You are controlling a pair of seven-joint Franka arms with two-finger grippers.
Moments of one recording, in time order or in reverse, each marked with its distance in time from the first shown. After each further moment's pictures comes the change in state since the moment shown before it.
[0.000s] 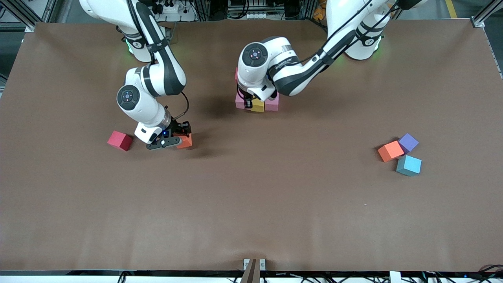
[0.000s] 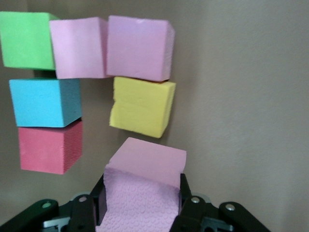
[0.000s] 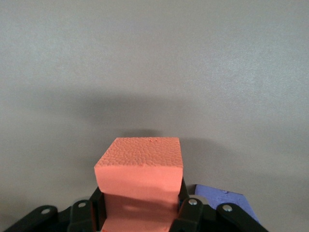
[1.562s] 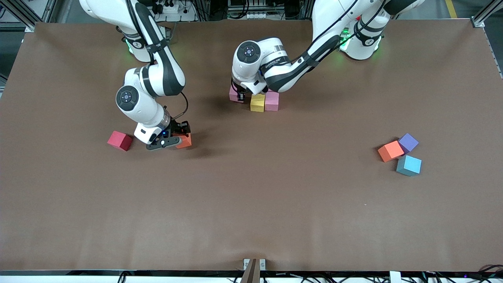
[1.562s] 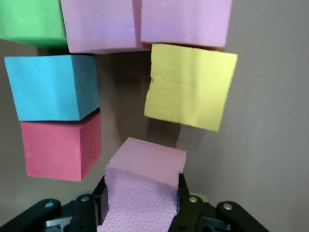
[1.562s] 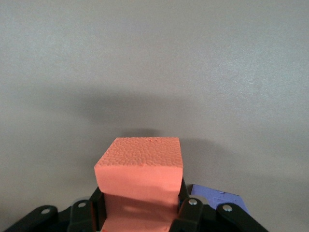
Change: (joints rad) left arm -0.077 0.055 0.032 -0.080 -0.003 0.158 -0.023; right arm -0.006 0.000 0.000 -0.001 0.000 -0.004 -0.028
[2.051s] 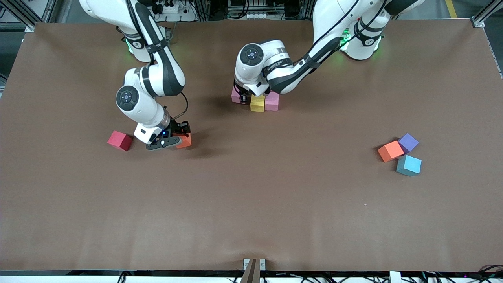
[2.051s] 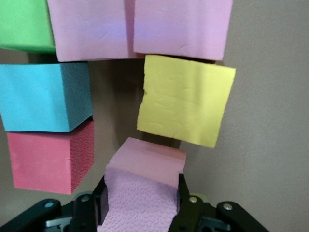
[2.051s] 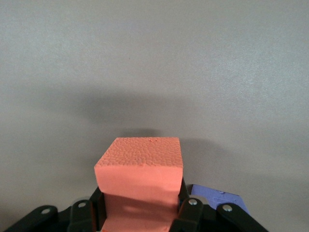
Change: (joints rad) left arm 0.001 0.000 0.021 -0.018 0.002 0.032 0.000; right arm 0.000 0.000 0.000 0.000 0.000 0.000 -0.001
